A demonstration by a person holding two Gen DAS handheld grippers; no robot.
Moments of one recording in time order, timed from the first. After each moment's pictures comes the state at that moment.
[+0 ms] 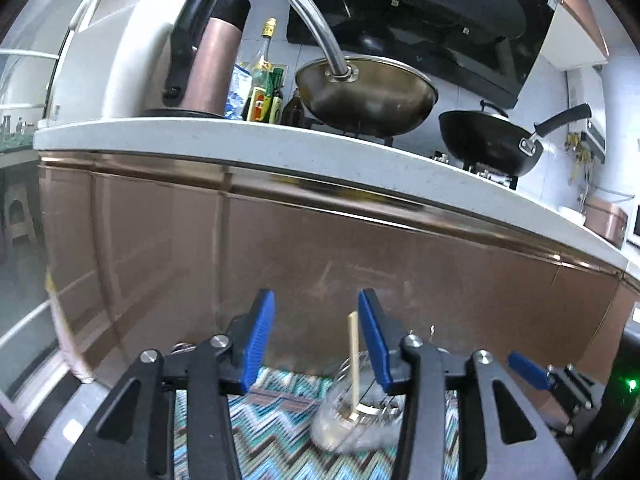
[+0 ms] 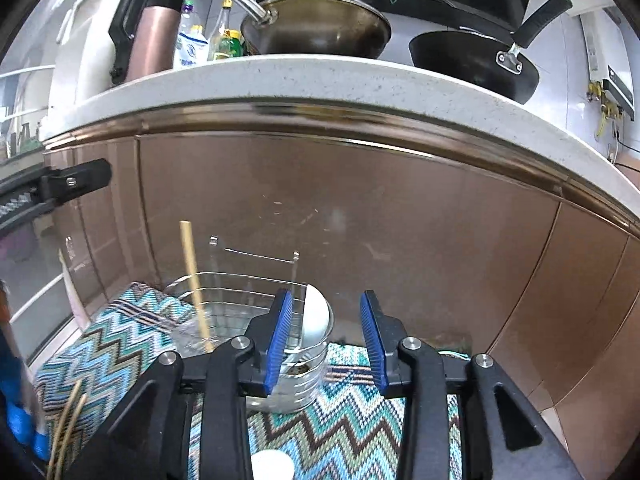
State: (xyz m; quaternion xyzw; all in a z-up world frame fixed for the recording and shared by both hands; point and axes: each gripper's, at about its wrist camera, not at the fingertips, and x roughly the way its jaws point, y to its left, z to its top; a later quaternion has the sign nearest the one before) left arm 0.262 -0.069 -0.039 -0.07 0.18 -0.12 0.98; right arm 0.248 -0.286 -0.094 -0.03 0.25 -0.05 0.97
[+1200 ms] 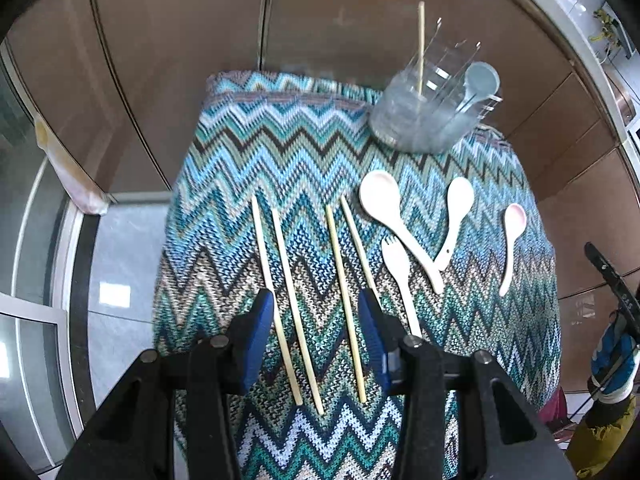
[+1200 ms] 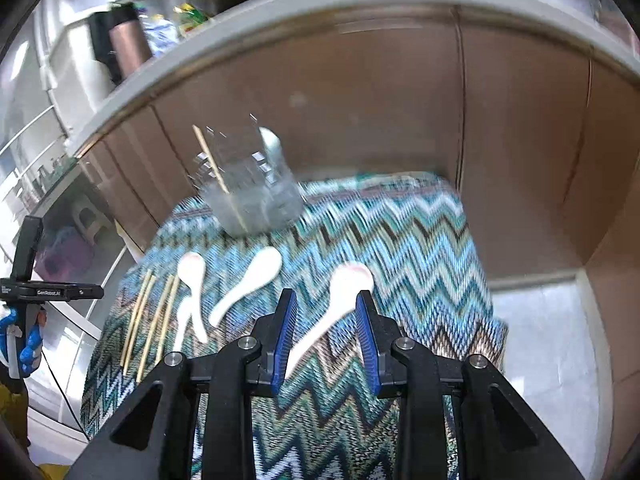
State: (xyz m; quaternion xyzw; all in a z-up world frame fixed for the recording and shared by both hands) left arm 0.210 0.012 -0.145 0.01 0.58 -0.17 0.79; right arm 0.092 -0.392 -0.121 0.14 0.42 0.01 0.90
